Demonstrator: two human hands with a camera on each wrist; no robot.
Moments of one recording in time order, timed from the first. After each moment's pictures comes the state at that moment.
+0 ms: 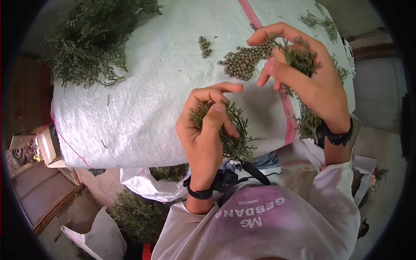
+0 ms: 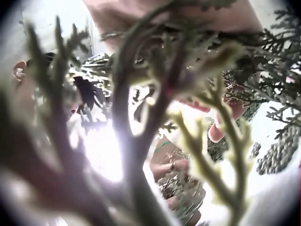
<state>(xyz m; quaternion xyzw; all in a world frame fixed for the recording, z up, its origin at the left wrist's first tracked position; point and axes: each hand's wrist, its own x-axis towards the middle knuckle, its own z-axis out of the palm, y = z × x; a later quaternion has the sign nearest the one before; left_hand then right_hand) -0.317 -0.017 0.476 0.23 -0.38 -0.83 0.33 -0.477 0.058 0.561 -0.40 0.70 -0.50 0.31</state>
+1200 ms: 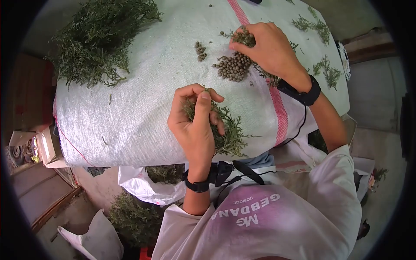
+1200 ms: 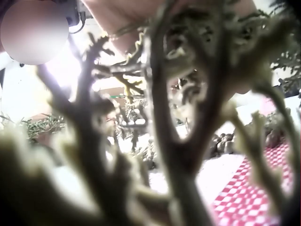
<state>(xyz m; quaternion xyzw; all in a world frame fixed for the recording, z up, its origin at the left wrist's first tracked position) -0.323 -0.015 0.471 0.28 -0.38 -0.79 0.38 -0.535 0.024 0.506 -0.52 0.84 -0.16 -0.04</state>
